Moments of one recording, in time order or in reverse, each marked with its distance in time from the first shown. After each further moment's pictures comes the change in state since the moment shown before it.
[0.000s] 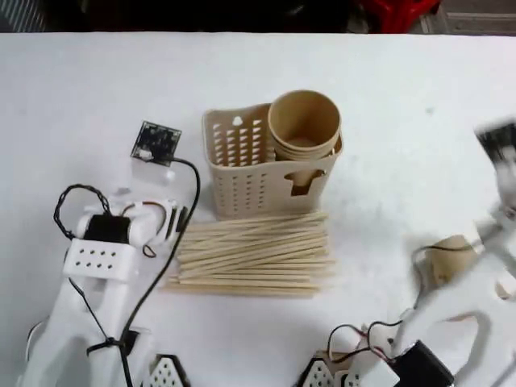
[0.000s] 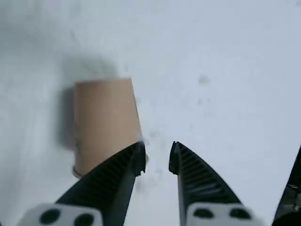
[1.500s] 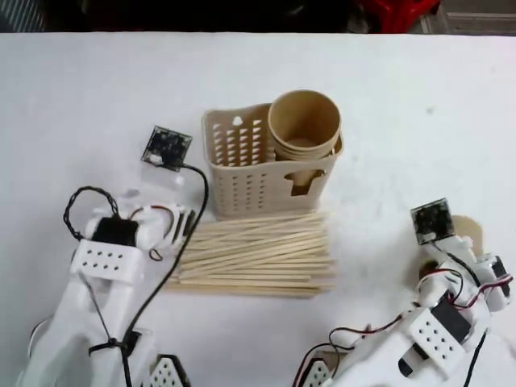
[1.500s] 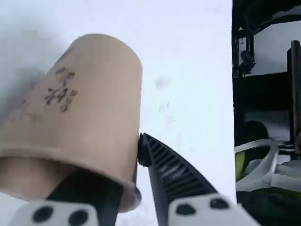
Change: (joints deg) left arm 2.5 0.4 2.3 -2.7 0.0; right arm -1.7 -41.0 65.0 -54.9 -7.3
